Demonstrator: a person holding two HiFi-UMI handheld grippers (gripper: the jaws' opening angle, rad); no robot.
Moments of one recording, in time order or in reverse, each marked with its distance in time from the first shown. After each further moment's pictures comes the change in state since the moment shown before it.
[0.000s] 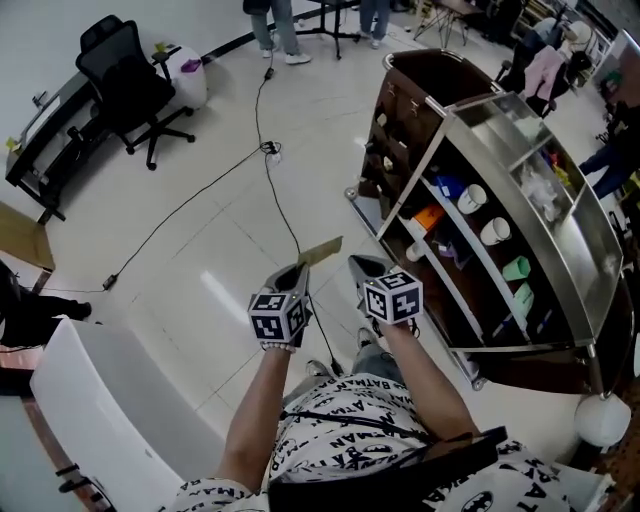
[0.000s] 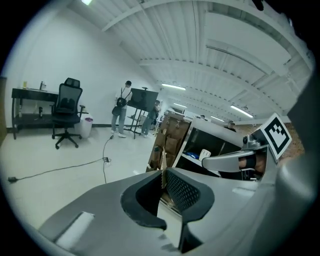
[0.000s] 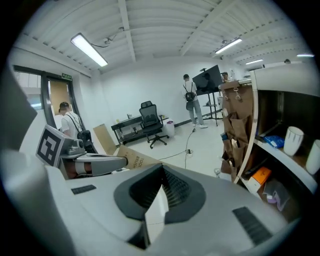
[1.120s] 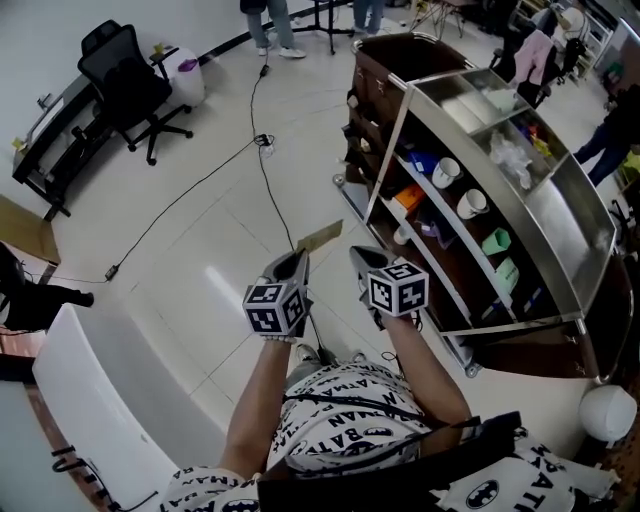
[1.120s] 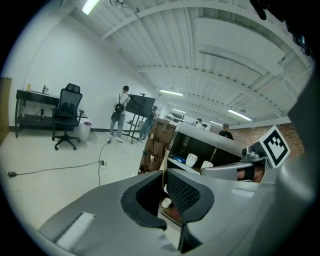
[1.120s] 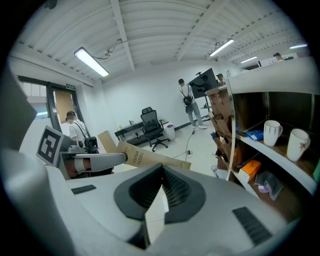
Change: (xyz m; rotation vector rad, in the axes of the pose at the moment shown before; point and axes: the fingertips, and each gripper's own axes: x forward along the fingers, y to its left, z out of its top) left arm -0.028 -0.113 -0.005 -0.004 -0.077 0.002; right arm -0.108 -0.026 -0.030 0.049 -0.054 0.033
